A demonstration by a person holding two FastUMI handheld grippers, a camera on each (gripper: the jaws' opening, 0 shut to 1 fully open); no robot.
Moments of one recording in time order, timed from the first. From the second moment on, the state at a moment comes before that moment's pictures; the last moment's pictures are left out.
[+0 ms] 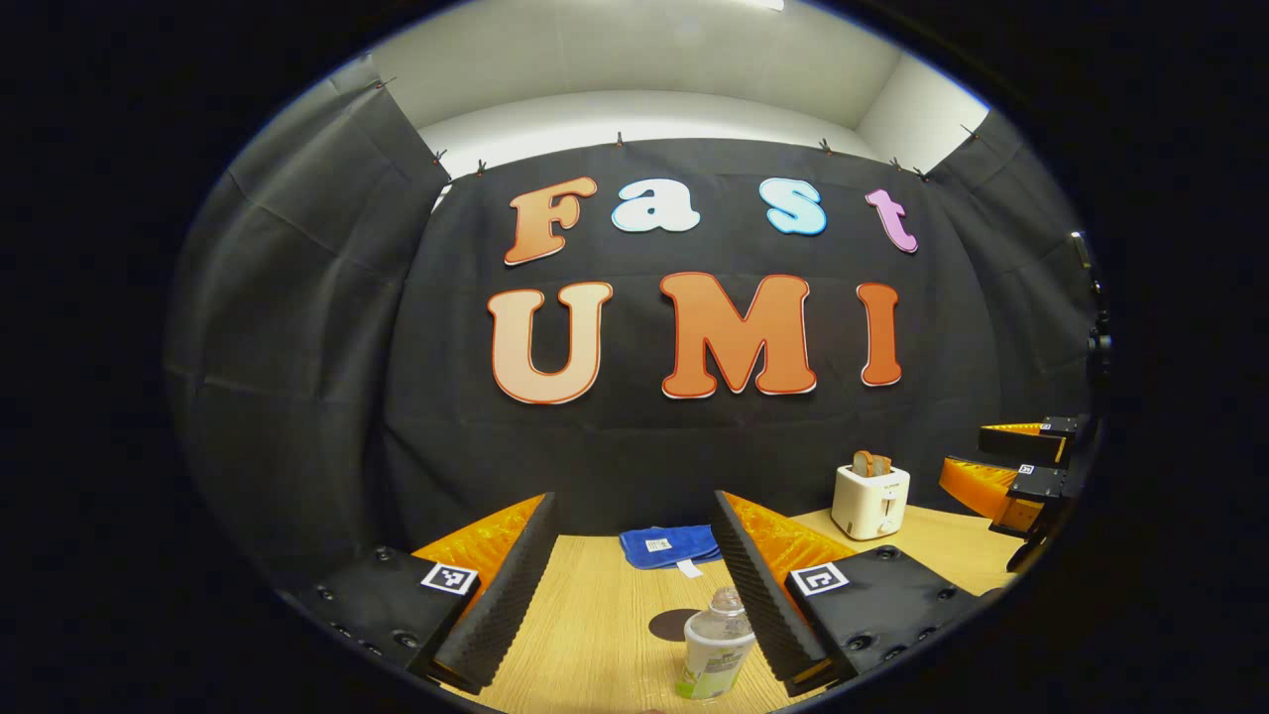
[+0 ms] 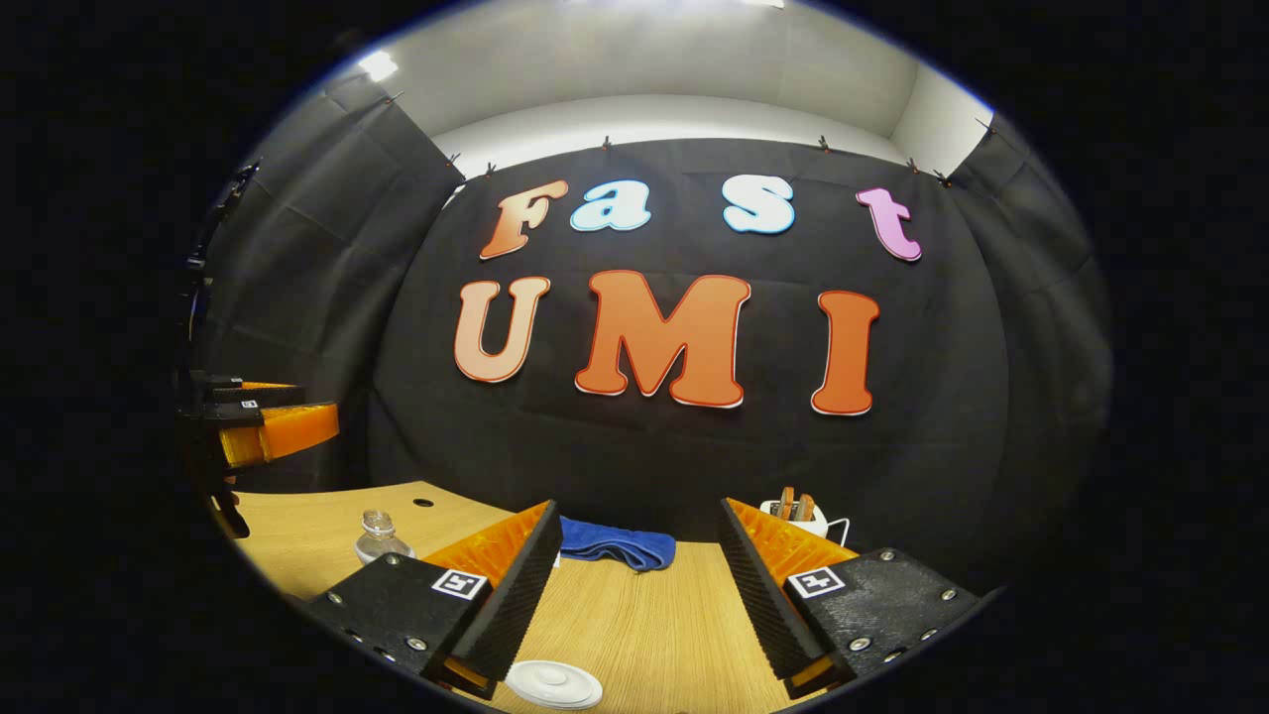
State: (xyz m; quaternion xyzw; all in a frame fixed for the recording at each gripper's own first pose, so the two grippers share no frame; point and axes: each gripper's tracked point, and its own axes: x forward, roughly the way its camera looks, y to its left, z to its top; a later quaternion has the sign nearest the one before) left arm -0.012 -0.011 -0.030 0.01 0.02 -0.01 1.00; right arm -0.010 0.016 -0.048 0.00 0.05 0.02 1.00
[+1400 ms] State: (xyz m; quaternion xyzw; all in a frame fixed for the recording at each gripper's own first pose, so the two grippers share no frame) left arm -0.032 -0.027 -0.127 0.05 0.10 -0.03 0.99; right arm -0.048 0.091 -0.239 -0.02 0.27 0.16 0.95
